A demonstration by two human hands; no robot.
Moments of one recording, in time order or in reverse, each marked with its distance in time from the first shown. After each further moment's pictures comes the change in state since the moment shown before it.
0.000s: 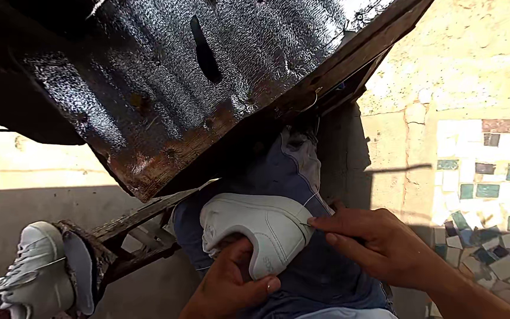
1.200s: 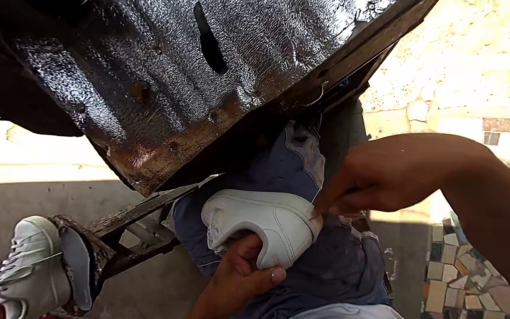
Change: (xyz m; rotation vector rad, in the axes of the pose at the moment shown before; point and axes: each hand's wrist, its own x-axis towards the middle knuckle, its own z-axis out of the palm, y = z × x) left_hand 0.002 -0.015 0.000 -0.148 -0.004 0.099; right_hand 0.109 -0.032 -0.070 -0.284 -0.802 -0.096
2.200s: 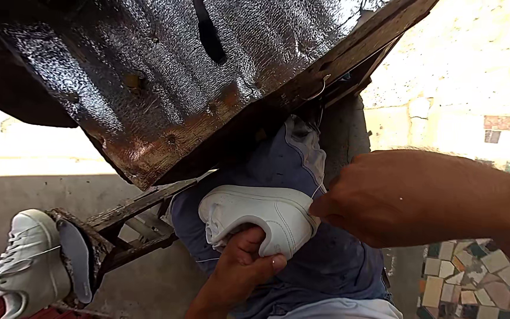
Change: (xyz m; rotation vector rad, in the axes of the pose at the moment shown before) left_hand 0.001 -0.006 -0.002 0.011 0.016 -0.003; right_hand 0.004 -0.042 0.018 -0.453 0.083 0.109
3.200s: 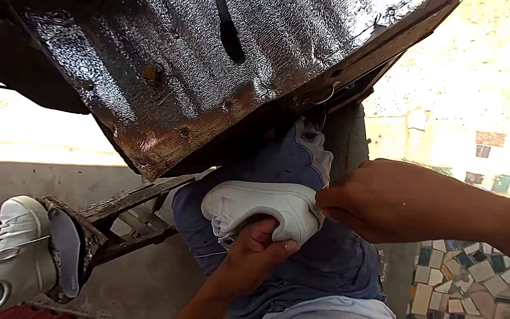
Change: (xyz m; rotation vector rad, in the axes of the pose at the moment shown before) left_hand 0.006 -0.007 0.001 0.002 0.006 0.016; right_hand 0.006 0.000 0.018 0.007 0.054 0.054
